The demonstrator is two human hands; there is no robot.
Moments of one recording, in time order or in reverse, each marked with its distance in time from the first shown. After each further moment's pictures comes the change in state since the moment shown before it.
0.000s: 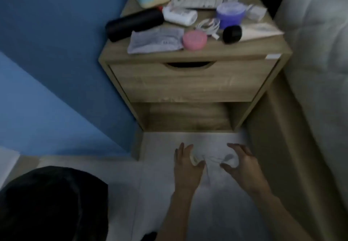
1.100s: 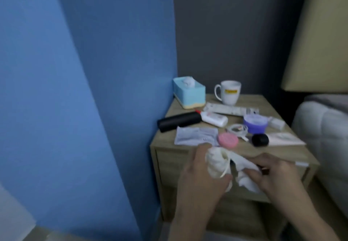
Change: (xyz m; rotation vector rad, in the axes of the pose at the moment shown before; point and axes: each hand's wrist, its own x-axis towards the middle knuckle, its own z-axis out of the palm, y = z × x) left_hand 0.005 0.169 -0.174 0.067 0.368 0.541; right_hand 0.057 -0.187 -0.132 0.017 0.527 -0.631
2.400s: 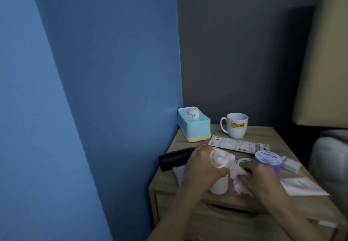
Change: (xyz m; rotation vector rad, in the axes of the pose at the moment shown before) left_hand 0.146 0.007 0.008 0.130 -0.040 0.061; right_hand 0.113 0.017 0.033 -0.114 -0.177 -0.001
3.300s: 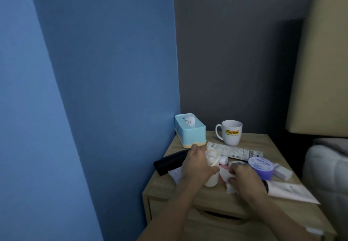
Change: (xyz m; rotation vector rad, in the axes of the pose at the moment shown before) left_hand 0.025 0.008 0.012 0.166 -0.028 -0.086; right_hand 0.034 0.024 0.023 -0.133 -0.162 0.141
